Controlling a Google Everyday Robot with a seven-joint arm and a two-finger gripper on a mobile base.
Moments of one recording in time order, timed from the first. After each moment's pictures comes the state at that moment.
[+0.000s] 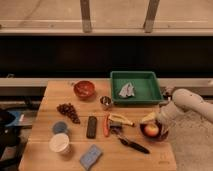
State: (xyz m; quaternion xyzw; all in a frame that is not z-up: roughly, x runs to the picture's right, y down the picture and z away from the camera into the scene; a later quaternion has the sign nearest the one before) arm 0.275 0.219 0.795 -0.37 0.18 0.79 0.45
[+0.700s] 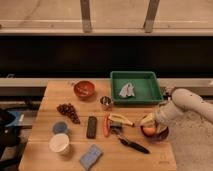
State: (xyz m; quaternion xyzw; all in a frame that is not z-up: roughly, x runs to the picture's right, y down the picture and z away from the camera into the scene) arm 0.263 0.212 0.784 -0.37 0.16 0.79 0.46
